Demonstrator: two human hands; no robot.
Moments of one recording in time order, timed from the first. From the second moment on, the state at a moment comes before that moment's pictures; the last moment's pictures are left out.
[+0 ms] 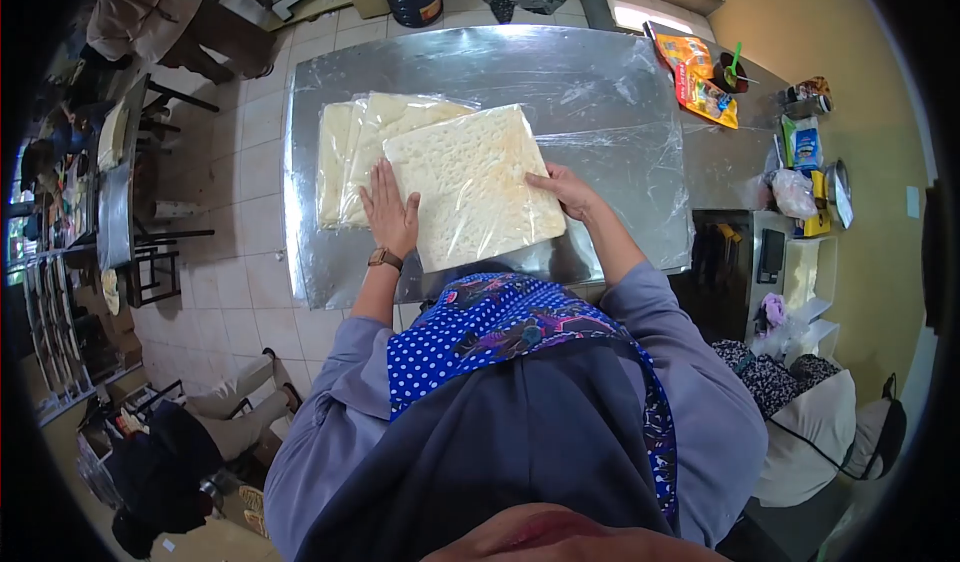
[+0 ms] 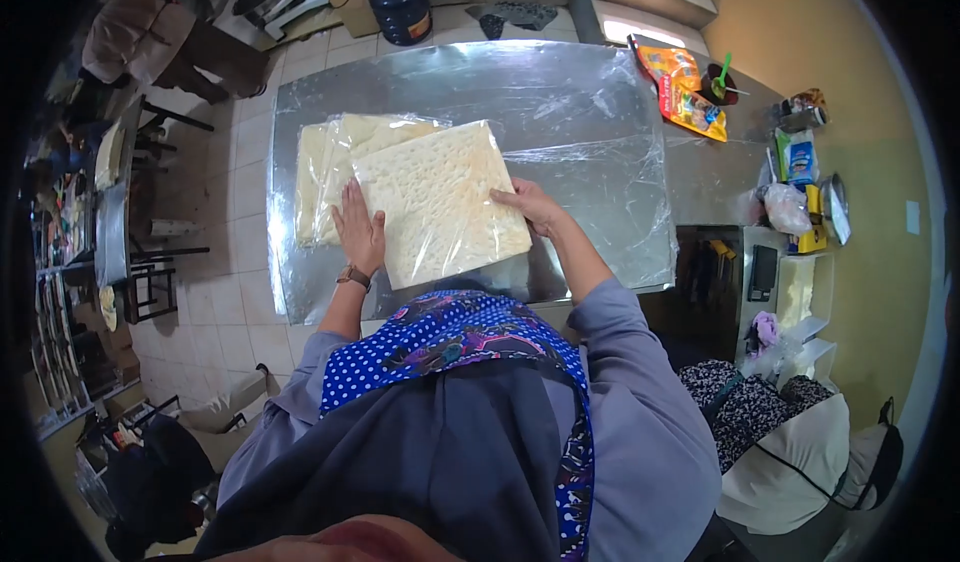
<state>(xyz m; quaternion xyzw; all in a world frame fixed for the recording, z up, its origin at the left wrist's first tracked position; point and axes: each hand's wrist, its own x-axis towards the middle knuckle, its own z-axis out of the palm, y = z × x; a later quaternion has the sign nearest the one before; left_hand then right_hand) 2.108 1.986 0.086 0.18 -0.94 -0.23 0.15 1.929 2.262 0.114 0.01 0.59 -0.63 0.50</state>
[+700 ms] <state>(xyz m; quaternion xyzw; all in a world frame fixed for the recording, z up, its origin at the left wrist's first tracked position) 2.106 1.995 0.087 0.23 -0.97 -0.08 0.07 1.715 2.341 0.297 -0.16 0.98 0.07 -0.04</state>
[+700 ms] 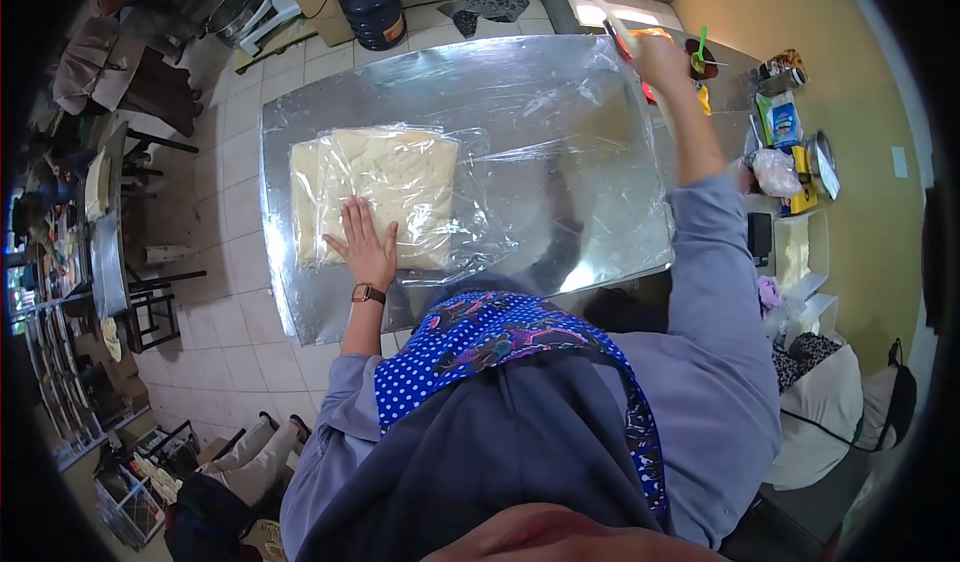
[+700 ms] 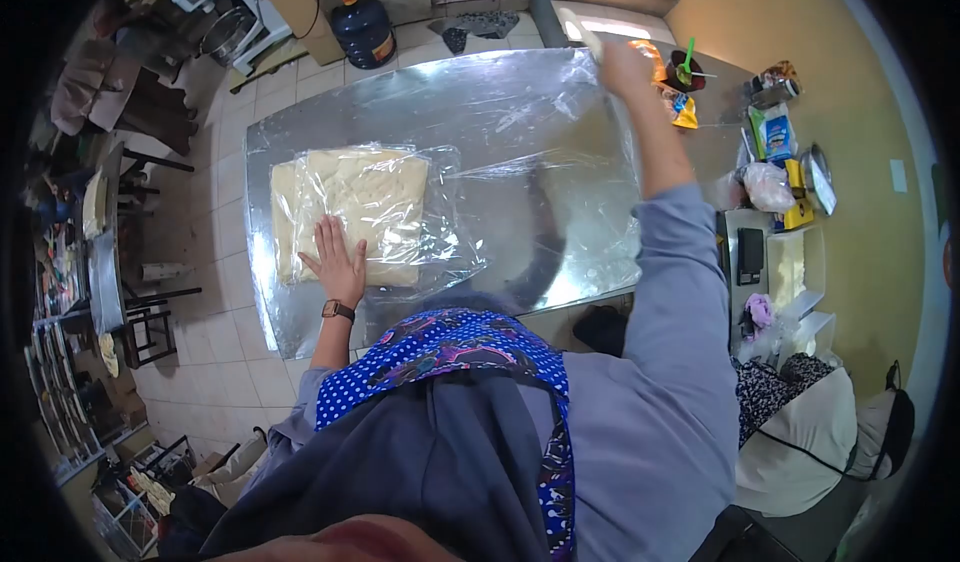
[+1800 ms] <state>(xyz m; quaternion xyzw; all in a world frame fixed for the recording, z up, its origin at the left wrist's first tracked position) 2.121 1.955 0.132 -0.17 -0.98 -0.09 0.05 1.988 2.300 0.091 -0.35 0.93 -0.07 0.05</state>
